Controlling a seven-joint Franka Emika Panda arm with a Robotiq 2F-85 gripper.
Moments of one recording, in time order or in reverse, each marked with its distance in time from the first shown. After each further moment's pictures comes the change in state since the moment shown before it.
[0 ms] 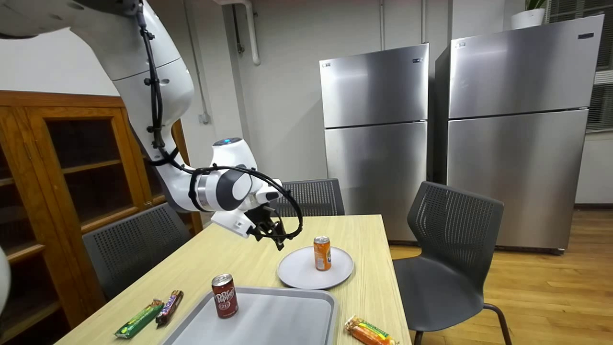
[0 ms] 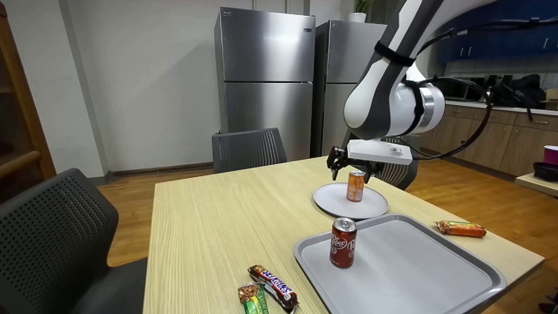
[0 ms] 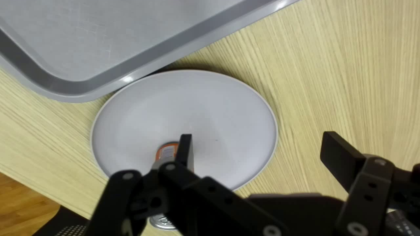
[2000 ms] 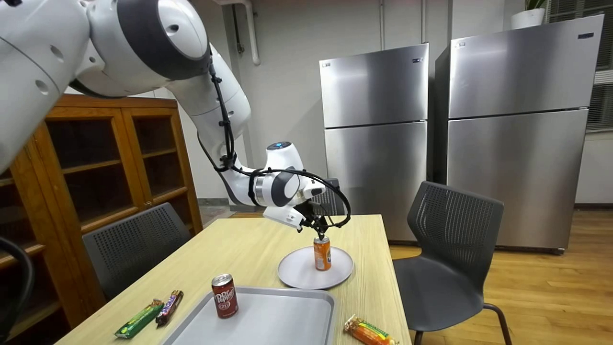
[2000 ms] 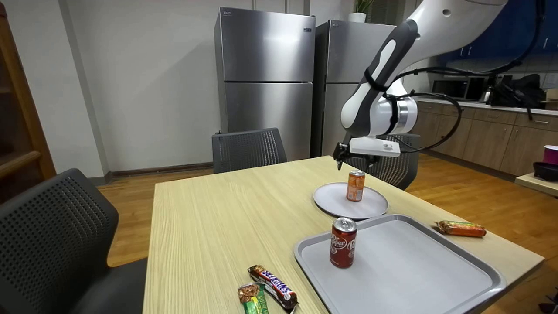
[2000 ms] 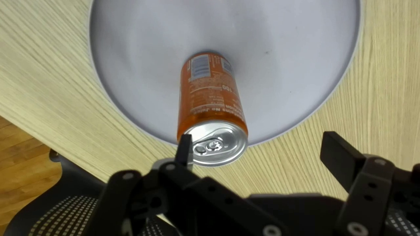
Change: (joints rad) arm -0.211 0.294 0.058 0.458 0.000 -0.122 -0.131
